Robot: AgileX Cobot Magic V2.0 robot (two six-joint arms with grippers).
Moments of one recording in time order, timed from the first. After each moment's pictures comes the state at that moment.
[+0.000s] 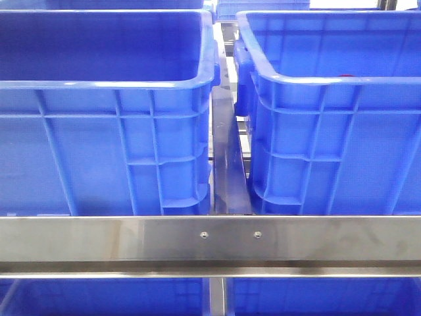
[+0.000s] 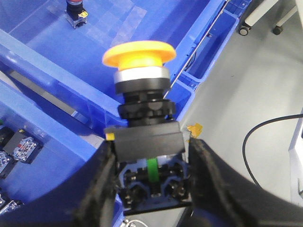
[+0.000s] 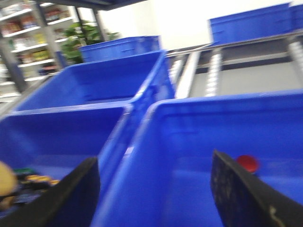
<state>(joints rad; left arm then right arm) -0.84 1.30 -1.35 -0.22 0.84 0.22 0.21 0.60 -0.53 1.49 0.12 -1.20</state>
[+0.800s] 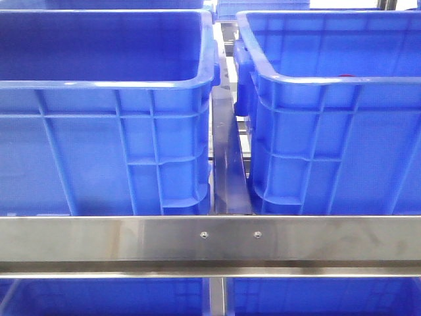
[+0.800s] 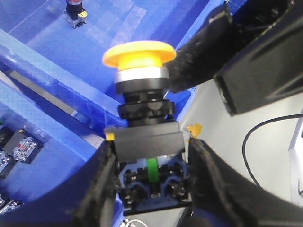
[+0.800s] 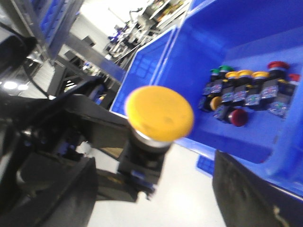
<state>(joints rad) -0.84 1.30 -1.35 -0.22 0.84 0.22 0.21 1.03 -0.63 1.78 0.86 -1.07</state>
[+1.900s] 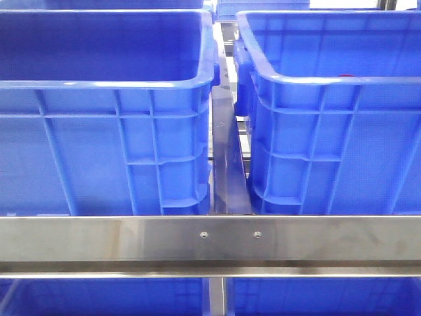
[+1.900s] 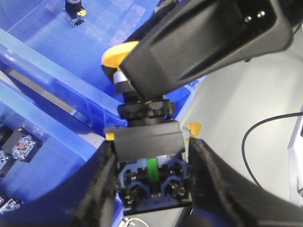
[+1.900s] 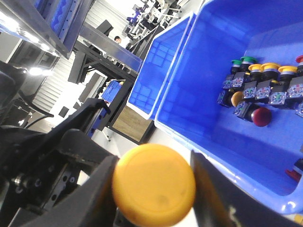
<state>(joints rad) -0.84 1.30 -1.35 -0.22 0.85 0.22 0.21 1.23 -0.77 1.77 0.97 -1.05</state>
